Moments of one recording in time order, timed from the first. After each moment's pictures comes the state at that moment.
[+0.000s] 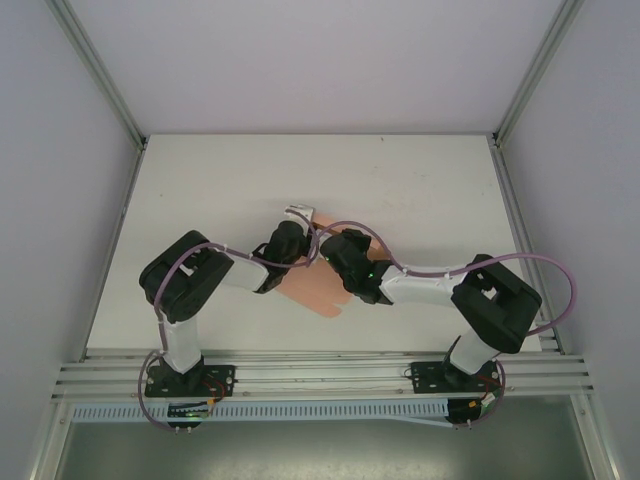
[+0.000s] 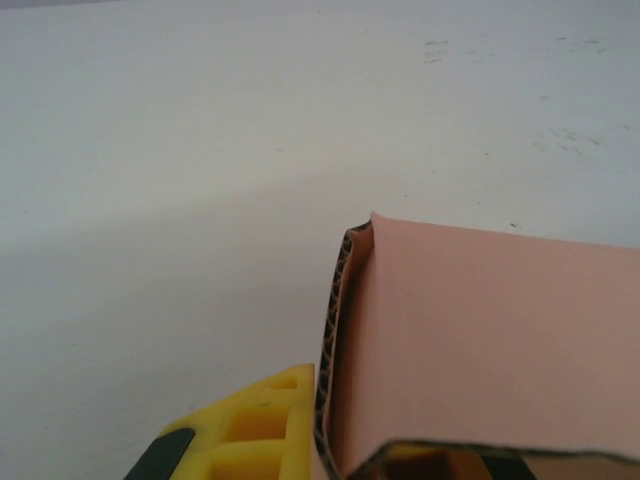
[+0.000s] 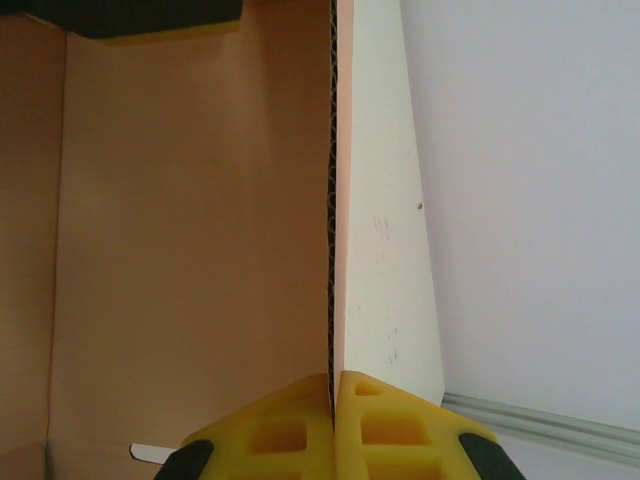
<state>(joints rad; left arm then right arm) -0.71 1.90 0.75 0.70 -0.26 -0.23 0.97 1.59 0.76 0.14 0.78 -0.84</state>
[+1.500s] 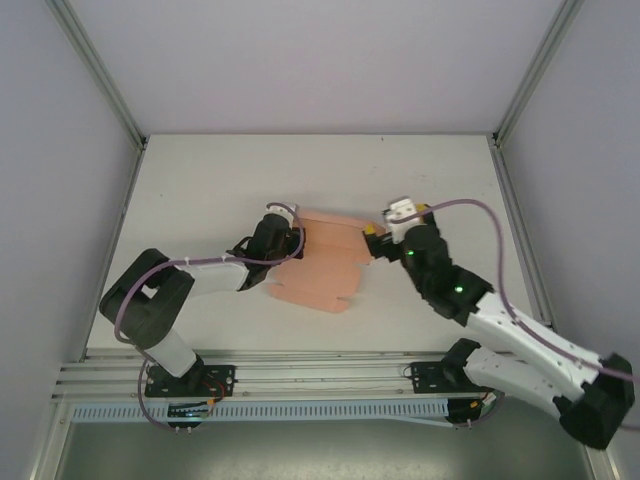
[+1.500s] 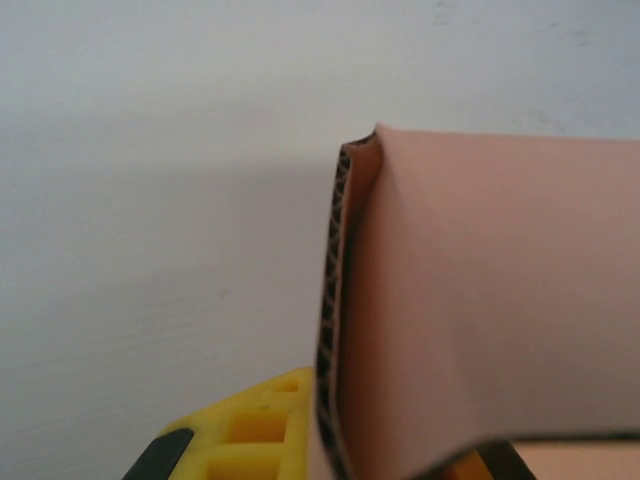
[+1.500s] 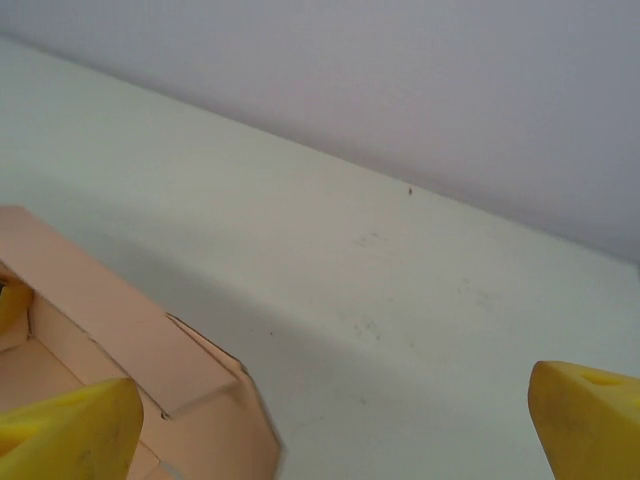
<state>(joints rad) -0.66 1.63 0.71 0.36 -0.10 -0.42 0.74 0.83 0.66 -0.17 0.42 -0.05</state>
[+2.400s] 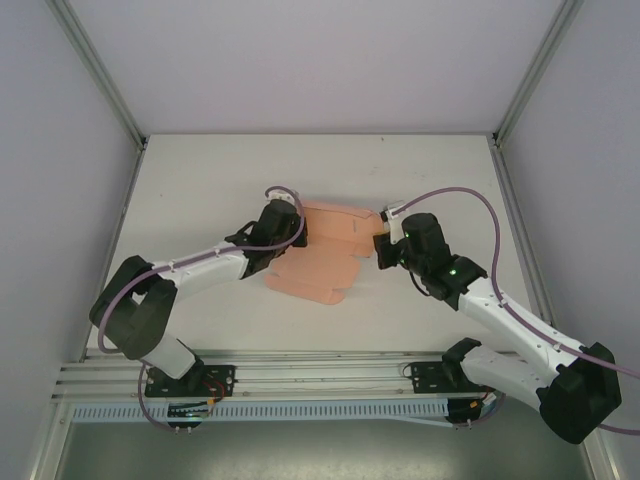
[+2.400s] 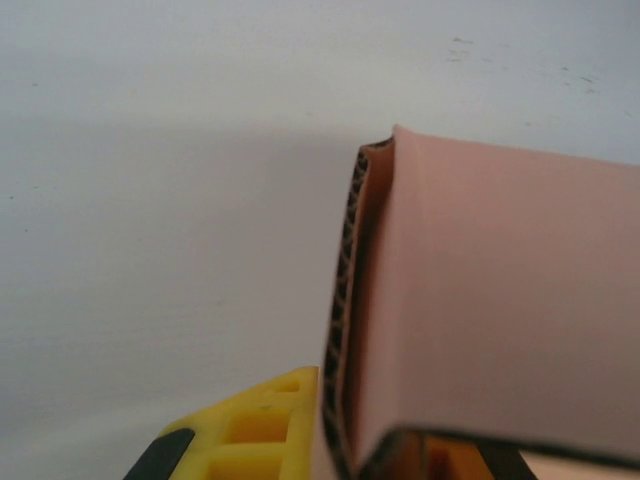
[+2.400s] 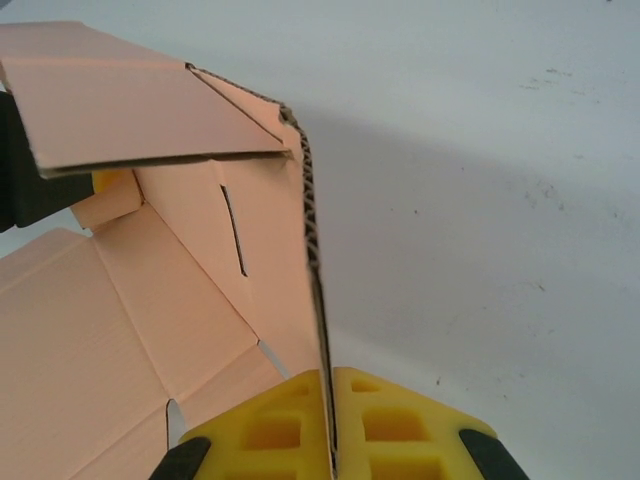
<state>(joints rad) -0.68 1.58 0.89 0.03 -0.19 -0.56 0.61 0.98 0.69 -0.27 0.02 0.15</state>
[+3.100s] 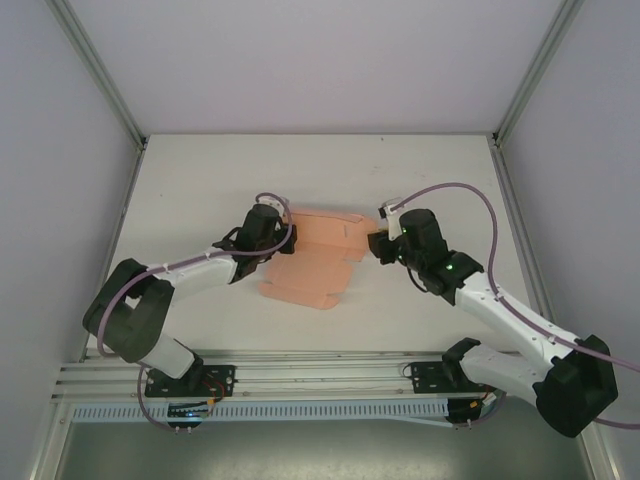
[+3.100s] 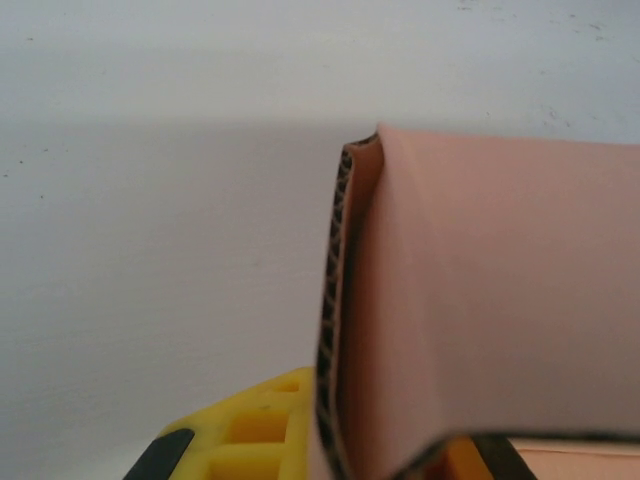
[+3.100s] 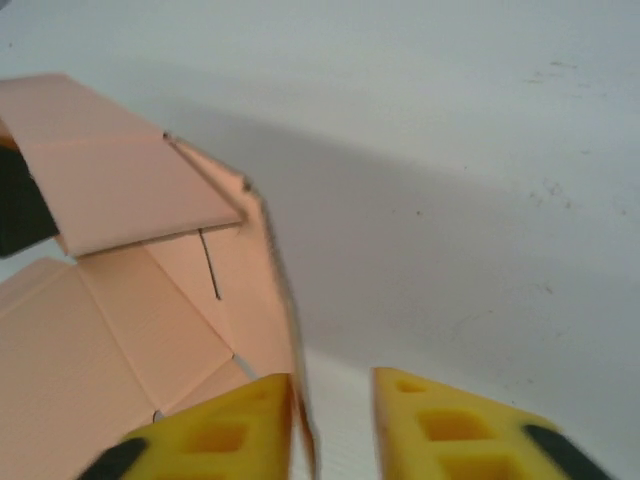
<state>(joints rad) -0.59 1.53 0.75 0.14 -0.02 -0.45 0.61 1.02 0.71 -0.27 0.02 0.18</state>
